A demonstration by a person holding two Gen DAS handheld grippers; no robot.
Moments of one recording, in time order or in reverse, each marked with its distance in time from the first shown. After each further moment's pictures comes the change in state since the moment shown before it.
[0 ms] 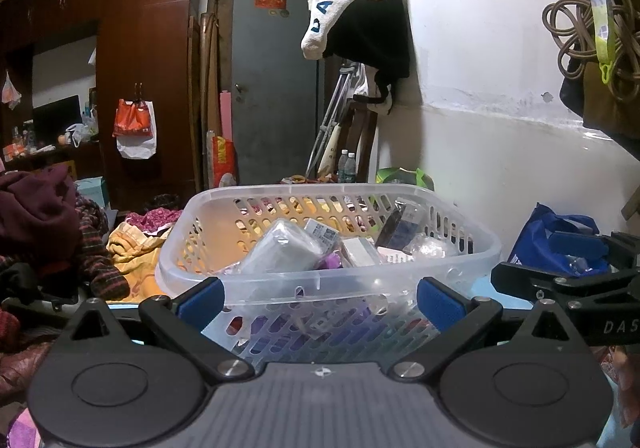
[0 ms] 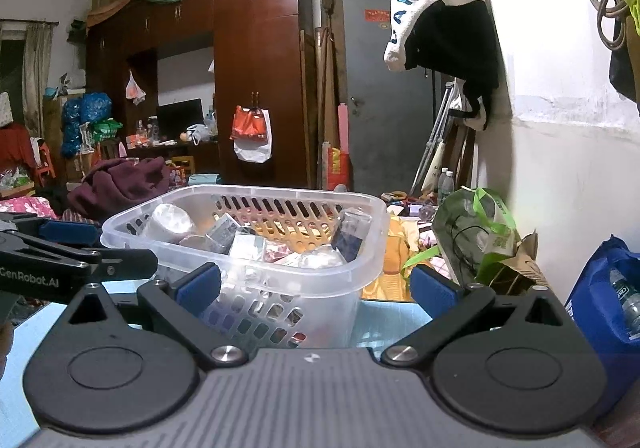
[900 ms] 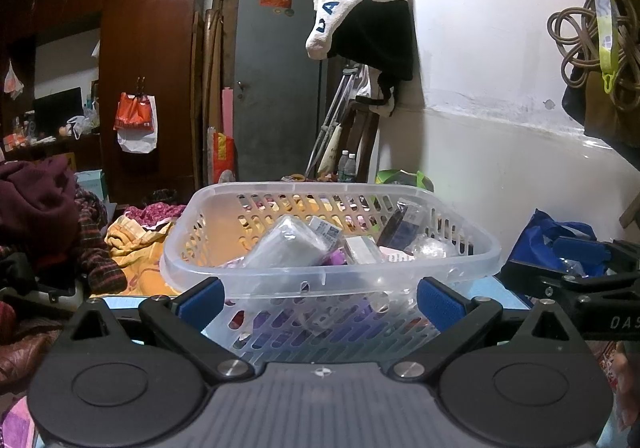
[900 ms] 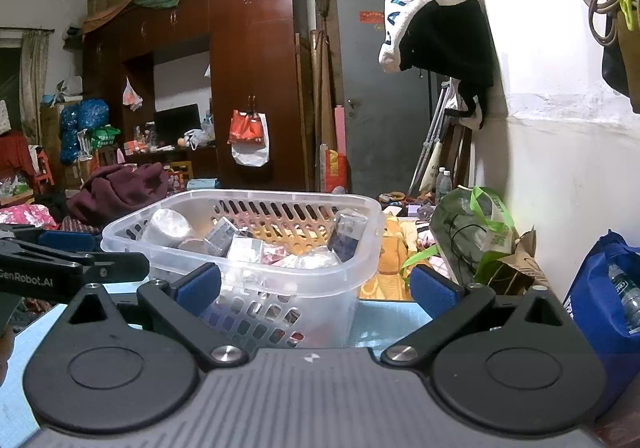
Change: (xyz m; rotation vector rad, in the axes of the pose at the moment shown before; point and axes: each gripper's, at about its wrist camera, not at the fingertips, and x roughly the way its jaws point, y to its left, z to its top) left arm -0.001 0.004 -0.001 -0.030 0.000 -0.006; right arm -0.005 -0.003 0.001 0.022 -0.010 -0.006
